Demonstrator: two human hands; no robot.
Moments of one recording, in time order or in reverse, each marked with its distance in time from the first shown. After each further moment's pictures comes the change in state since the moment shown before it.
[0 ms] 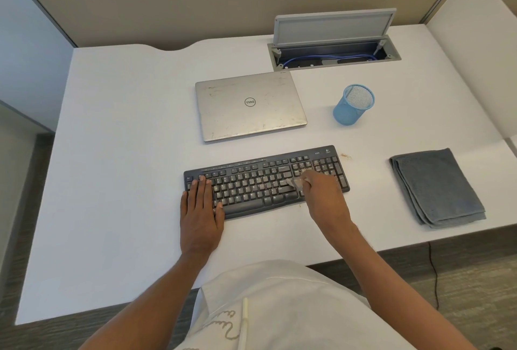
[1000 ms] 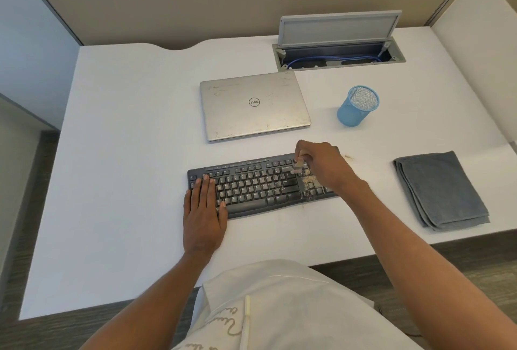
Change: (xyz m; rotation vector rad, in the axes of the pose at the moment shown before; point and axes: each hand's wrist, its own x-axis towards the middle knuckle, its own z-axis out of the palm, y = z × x) left_hand 0.000 0.000 -0.001 -0.013 0.017 0.009; right_hand 0.081 0.017 -0.017 0.010 -0.138 -0.283
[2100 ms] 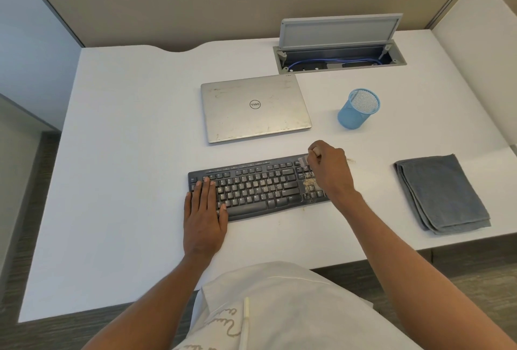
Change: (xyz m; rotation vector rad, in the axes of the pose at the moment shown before) left_hand 0.001 0.000 -0.001 0.014 -0.021 -0.001; right_hand -0.009 0.000 0.014 0.160 0.342 0.158
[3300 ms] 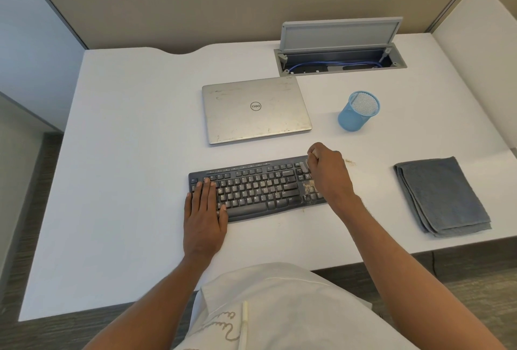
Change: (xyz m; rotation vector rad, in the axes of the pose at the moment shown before) left_hand -0.001 0.000 0.001 -0.004 0.031 0.008; right_hand -0.004 -0.008 0.002 -0.034 -0.034 0.012
